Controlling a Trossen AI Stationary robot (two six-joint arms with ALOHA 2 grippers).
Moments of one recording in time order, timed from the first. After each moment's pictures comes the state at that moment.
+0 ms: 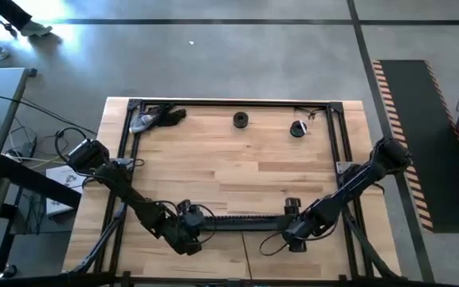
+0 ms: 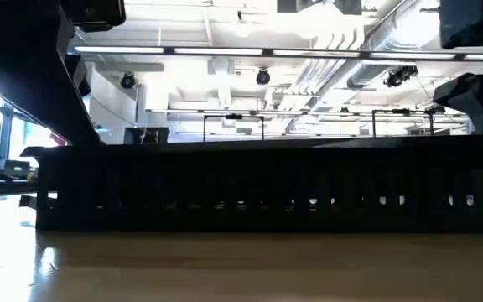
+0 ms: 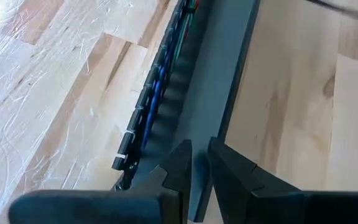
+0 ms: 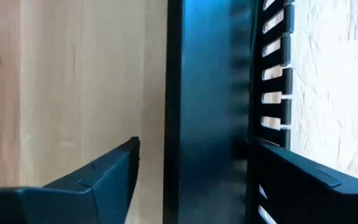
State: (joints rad) left arm -0.69 1.74 0.99 -0.33 -0.46 -0.94; right arm 0.67 1.65 0.95 -0.60 0.13 0.63
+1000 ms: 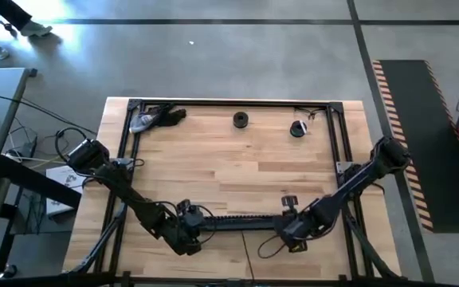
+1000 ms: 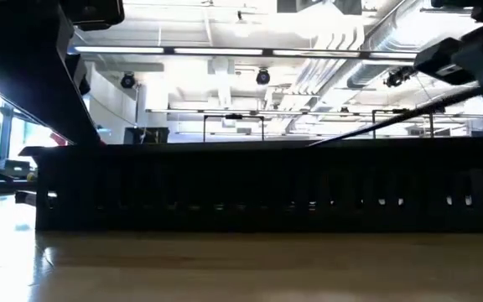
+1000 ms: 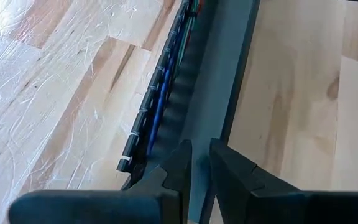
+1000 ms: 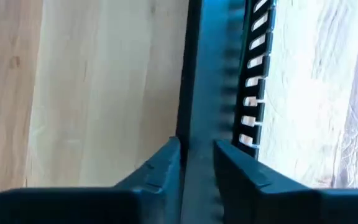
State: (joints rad) left arm -0.69 1.74 0.99 -0.33 -0.49 -0.94; right arm 0.67 1.65 1.07 -0.74 0.17 0.49
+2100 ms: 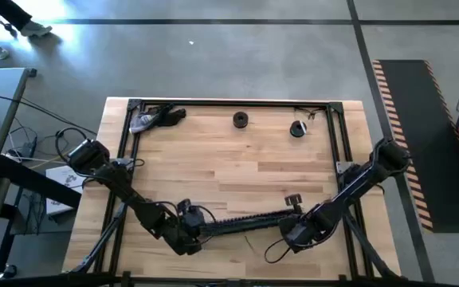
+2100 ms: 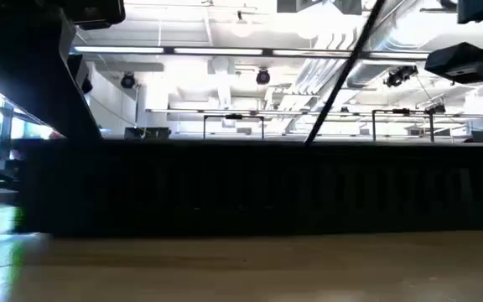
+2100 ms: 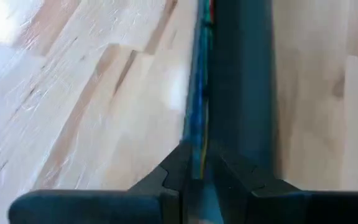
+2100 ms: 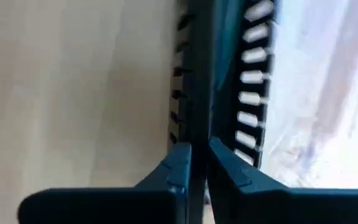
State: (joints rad) left arm -0.70 1.73 0.99 -0.29 -0.52 -0.87; right arm 0.74 1.68 1.07 -0.88 0.28 0.48
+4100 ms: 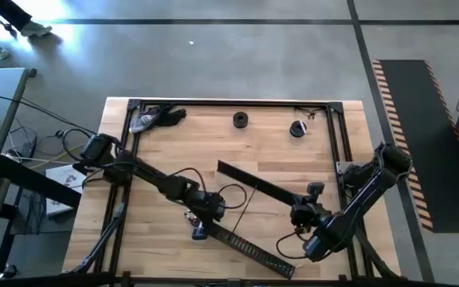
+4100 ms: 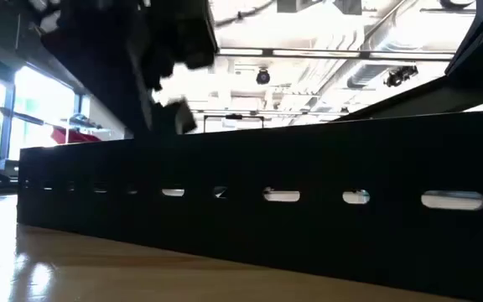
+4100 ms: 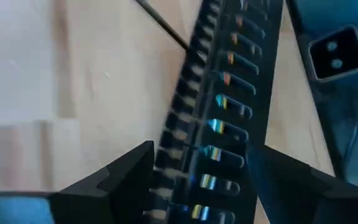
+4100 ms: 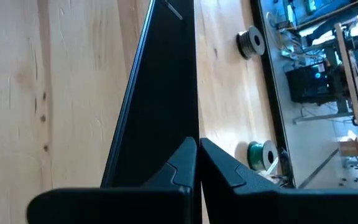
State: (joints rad) left arm -0.34 1.80 0.99 -0.09 0.27 -0.34; right arm 0.86 1.69 1.20 -1.42 0.82 0.99
